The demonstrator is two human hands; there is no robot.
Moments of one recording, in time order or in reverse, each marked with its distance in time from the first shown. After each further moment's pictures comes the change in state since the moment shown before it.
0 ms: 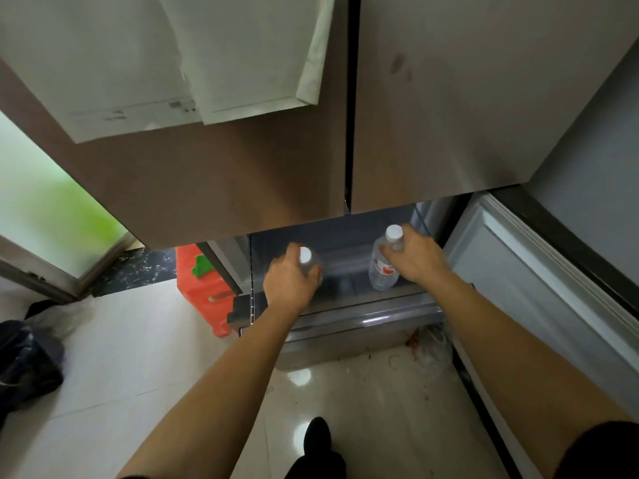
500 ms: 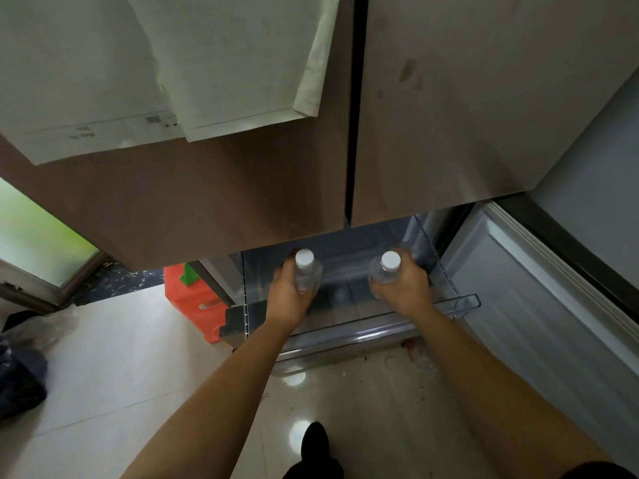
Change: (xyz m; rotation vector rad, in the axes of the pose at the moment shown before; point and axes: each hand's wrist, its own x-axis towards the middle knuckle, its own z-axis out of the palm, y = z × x) left_hand 0.015 -0.016 0.019 -0.387 -0.160 -0.042; right_hand -0.003 0.003 0.056 0.421 0.094 0.185
